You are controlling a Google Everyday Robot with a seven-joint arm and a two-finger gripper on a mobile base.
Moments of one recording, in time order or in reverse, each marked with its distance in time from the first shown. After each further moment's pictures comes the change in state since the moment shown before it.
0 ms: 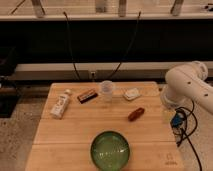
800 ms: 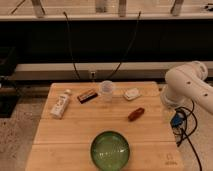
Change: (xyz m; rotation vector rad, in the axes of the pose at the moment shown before) arm -0.004 -0.003 0.007 0.000 0.001 -0.014
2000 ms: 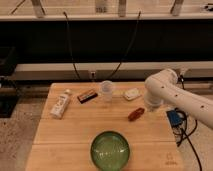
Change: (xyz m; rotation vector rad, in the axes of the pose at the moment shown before) arm -0.051 -0.027 0.088 -0.047 -0.026 -0.165
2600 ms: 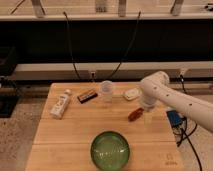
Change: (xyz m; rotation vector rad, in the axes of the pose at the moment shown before) arm -0.009 -0.011 0.041 -0.040 -0.003 -0.054
